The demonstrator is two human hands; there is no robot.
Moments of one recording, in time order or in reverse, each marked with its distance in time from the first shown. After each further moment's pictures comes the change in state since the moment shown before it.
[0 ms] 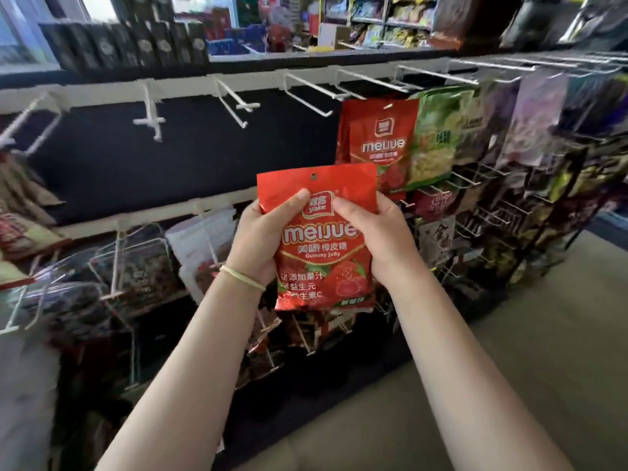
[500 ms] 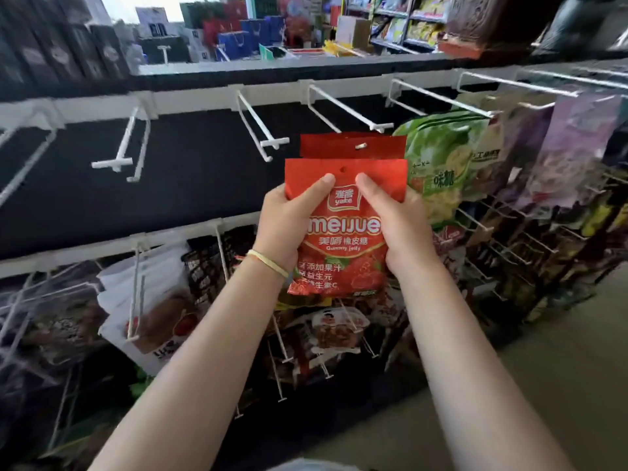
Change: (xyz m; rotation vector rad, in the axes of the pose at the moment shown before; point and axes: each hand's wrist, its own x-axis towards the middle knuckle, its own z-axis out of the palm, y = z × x) left_hand 0.173 -0.024 0.113 0.084 0.098 0.078; right_hand 0.178 -0.027 -0.098 0.018 0.091 -0.017
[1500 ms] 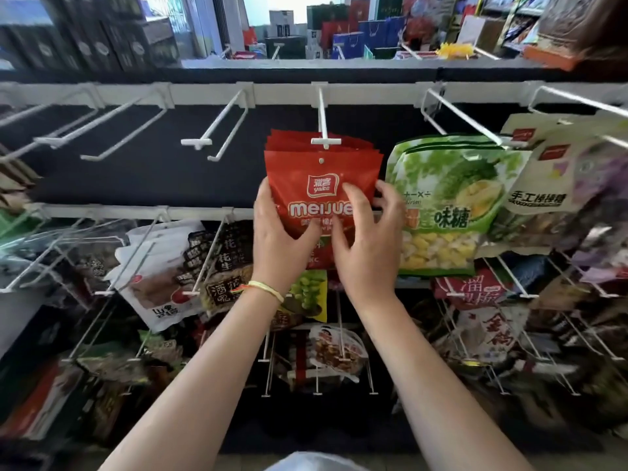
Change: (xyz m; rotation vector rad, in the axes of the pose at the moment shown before) left_hand 0.041 -0.086 0.055 0.780 0.603 0.513; right_hand 0.090 0.067 -0.059 -0.804 -0.017 -0.943
